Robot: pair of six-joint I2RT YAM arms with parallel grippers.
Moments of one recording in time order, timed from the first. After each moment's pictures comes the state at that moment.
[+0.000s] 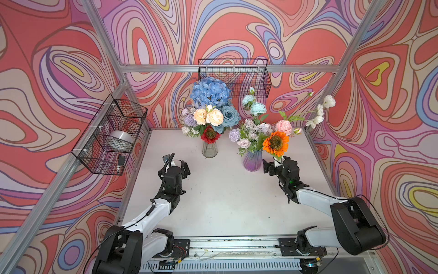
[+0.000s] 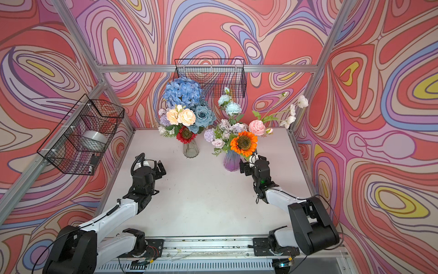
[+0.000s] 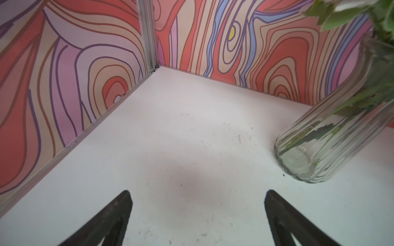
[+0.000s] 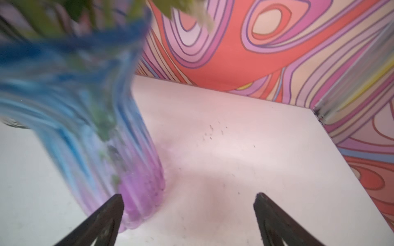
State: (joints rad) left arm -0.23 1.14 0.40 0.38 -0.49 -0.27; right arm 0.23 1.39 0.49 0.58 0.12 -0.10
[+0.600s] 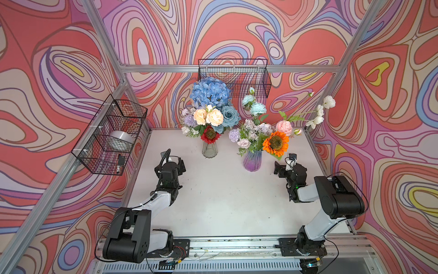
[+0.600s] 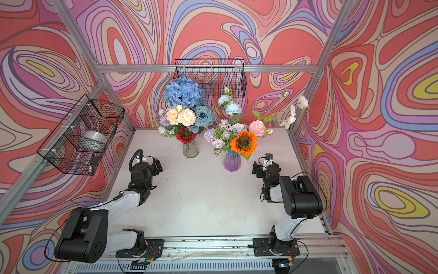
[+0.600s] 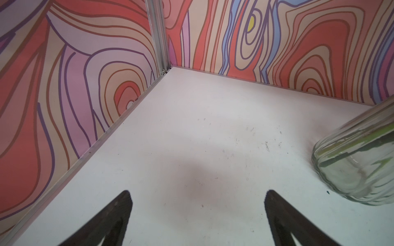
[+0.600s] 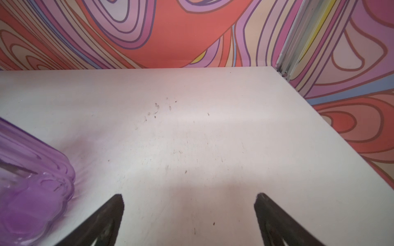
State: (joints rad) left arm -0.11 1.30 0.46 0.47 -0.41 -0.19; right arm 0.00 1.71 0.40 1.01 0.03 -0.01
